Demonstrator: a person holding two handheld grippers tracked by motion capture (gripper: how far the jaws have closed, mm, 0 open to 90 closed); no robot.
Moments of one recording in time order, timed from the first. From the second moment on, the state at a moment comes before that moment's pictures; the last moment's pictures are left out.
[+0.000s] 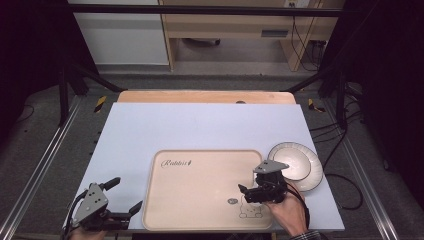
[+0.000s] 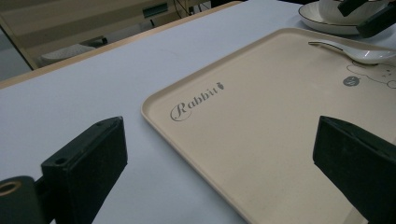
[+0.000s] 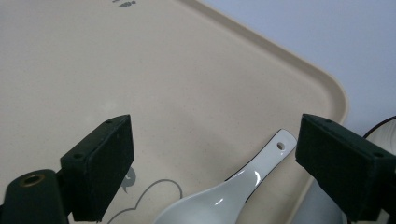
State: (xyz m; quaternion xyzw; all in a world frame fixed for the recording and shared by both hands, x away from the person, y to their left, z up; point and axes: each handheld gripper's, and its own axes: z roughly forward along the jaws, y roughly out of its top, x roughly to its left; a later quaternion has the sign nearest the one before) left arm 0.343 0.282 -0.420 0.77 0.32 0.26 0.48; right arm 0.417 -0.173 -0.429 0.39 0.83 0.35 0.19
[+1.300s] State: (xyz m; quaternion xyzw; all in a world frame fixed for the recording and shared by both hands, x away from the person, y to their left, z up) left arm 0.343 0.284 -0.419 0.76 0.32 0.26 0.49; right arm 0.387 -0.192 -0.413 0.38 0.81 0.40 0.20
